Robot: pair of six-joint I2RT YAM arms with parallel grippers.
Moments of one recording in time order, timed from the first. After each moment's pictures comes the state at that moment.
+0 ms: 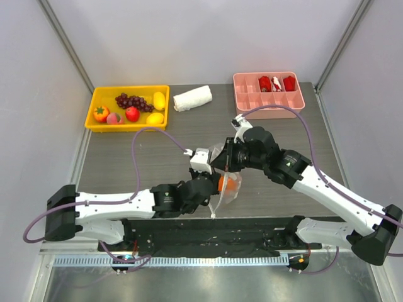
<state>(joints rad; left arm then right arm) -1.34 1.25 0.84 -0.02 -0.74 -0.74 0.82 1.10 1.08 -0.50 -0.13 0.72</state>
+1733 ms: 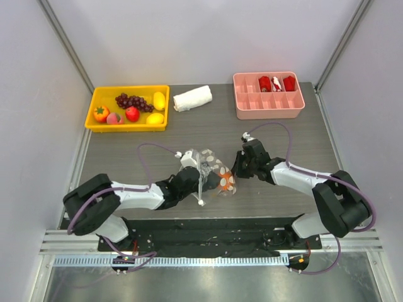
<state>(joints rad) -1.01 1.44 0.52 0.42 -0.28 -1.04 0.54 1.42 0.65 -0.10 -0.09 0.60</state>
